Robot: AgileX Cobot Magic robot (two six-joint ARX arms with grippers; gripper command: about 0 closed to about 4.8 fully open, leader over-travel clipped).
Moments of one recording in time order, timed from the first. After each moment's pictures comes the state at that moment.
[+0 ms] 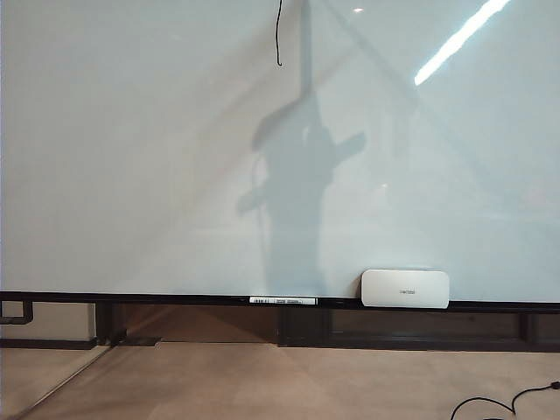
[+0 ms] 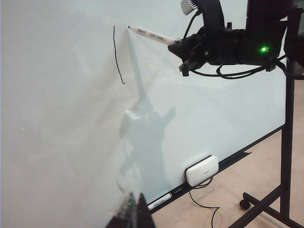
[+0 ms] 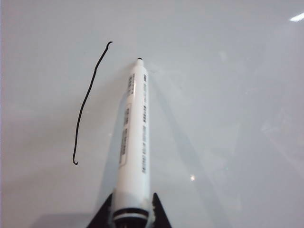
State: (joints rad) left arm -0.30 0.18 0.64 -0.32 0.31 0.21; right arm 0.55 1.60 1.35 0.47 0.31 -0.32
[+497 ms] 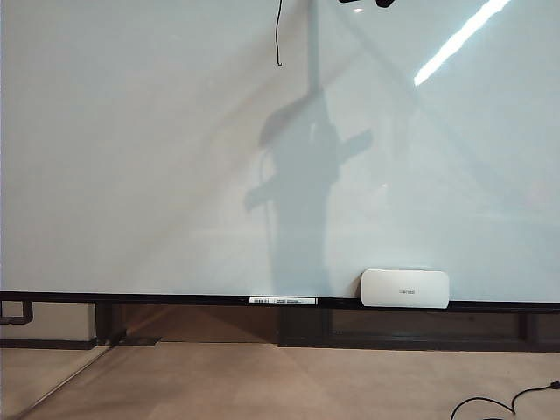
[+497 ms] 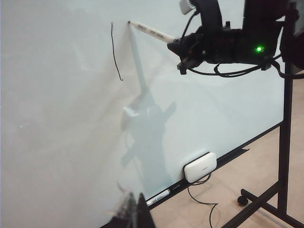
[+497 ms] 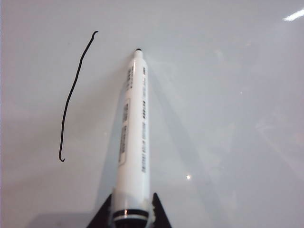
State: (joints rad) left arm -0.30 0.18 0.64 -0.33 0.31 0.21; right arm 0.52 1.62 1.35 0.50 0.31 -0.32
